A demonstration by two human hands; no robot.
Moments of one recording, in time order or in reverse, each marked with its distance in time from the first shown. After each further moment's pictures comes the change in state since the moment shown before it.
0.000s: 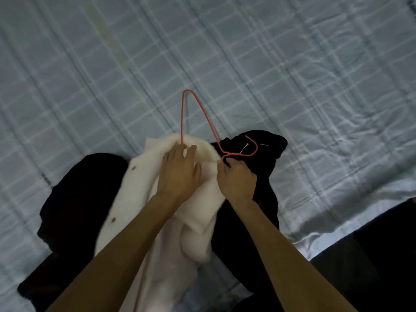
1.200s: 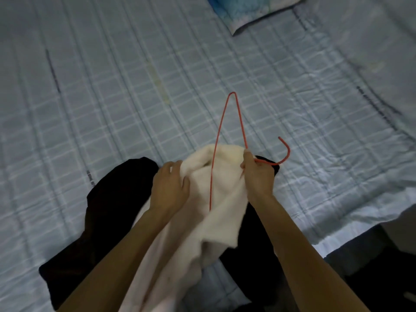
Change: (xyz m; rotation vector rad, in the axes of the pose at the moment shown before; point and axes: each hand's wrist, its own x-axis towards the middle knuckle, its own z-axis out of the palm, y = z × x) left_hand -0.108 -0.025 -0.092 -0.200 0.216 -0.172; right_hand -0.090 -0.074 -0.113 0.782 0.188 0.119
